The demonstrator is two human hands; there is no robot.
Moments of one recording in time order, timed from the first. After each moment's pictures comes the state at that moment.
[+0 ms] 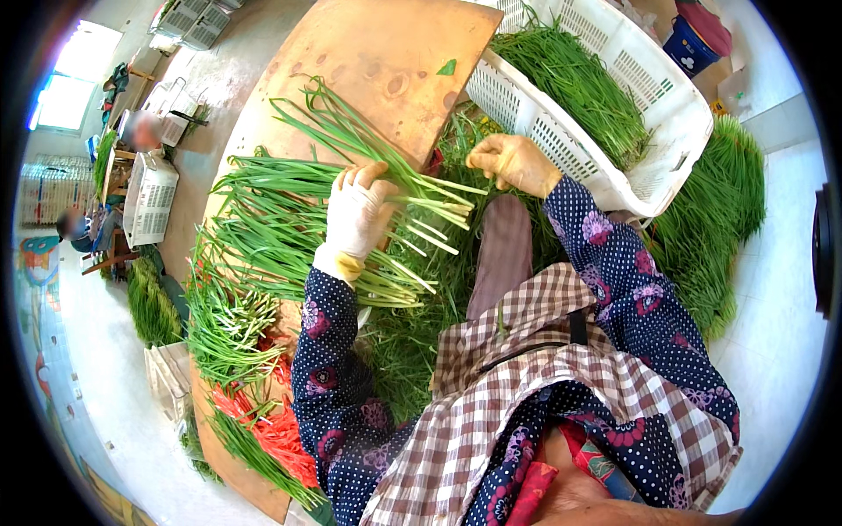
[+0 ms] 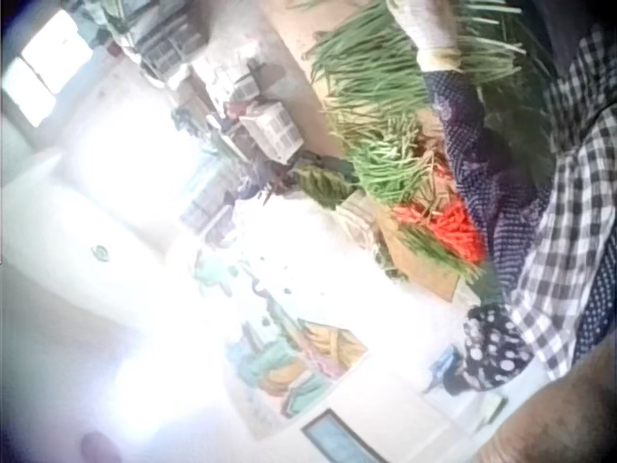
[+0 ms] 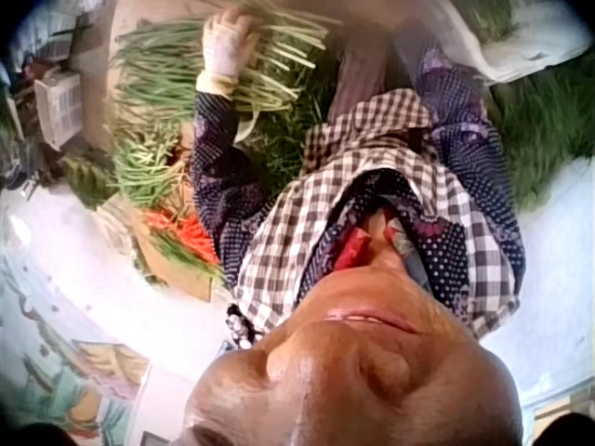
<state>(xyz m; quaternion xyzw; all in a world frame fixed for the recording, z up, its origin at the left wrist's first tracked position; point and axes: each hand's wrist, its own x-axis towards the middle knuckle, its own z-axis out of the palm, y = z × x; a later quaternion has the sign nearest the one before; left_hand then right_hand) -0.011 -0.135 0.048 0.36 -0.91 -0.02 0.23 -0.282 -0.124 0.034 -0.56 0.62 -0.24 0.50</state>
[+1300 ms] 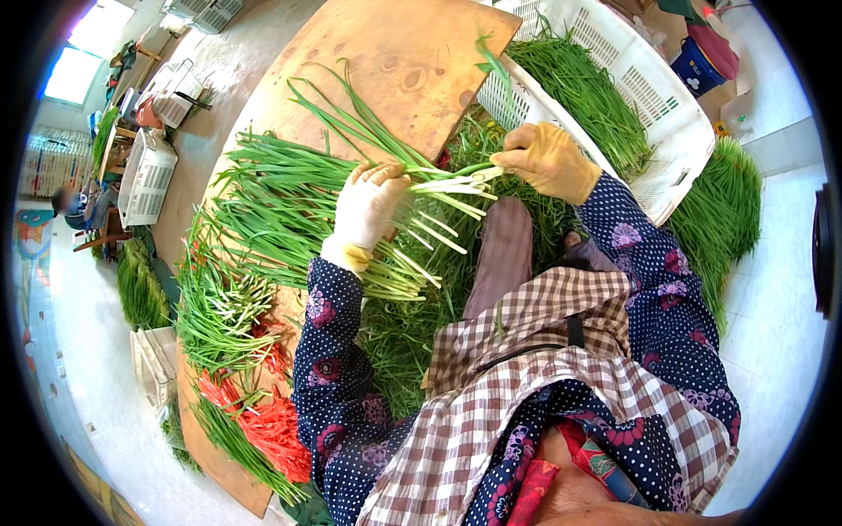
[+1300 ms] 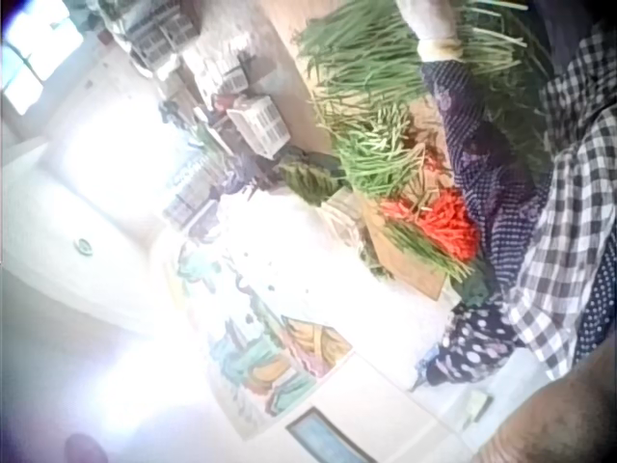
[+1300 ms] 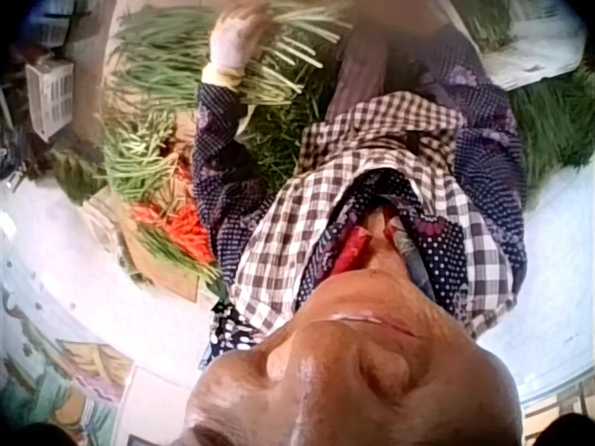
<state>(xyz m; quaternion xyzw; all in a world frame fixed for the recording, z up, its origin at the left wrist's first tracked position) 0.001 -0.134 0.027 0.35 -0.90 -0.01 0.26 -0.297 -0.122 0.059 -0.89 0.28 -0.35 -0.02</state>
